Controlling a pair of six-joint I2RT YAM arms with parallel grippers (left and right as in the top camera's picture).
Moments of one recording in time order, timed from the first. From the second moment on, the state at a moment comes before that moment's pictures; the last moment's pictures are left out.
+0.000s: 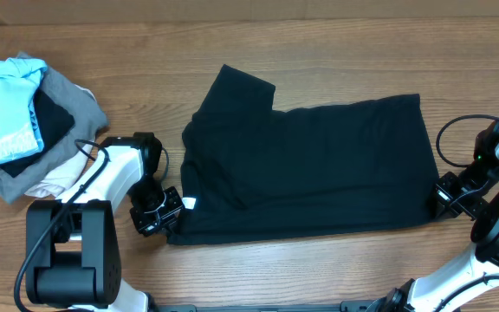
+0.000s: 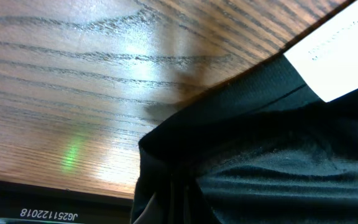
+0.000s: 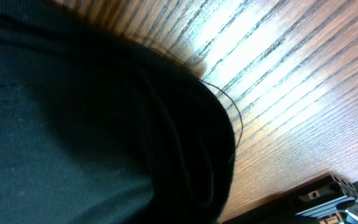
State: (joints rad) left arm -0.03 1.74 0.96 -1.19 0.23 -0.52; right arm -0.55 1.96 1.25 -1.30 0.01 0.38
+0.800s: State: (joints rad) left arm -0.03 1.58 1.31 -0.70 0.34 -0.26; right arm -0.55 1.67 1.37 -1.26 -0.12 0.29
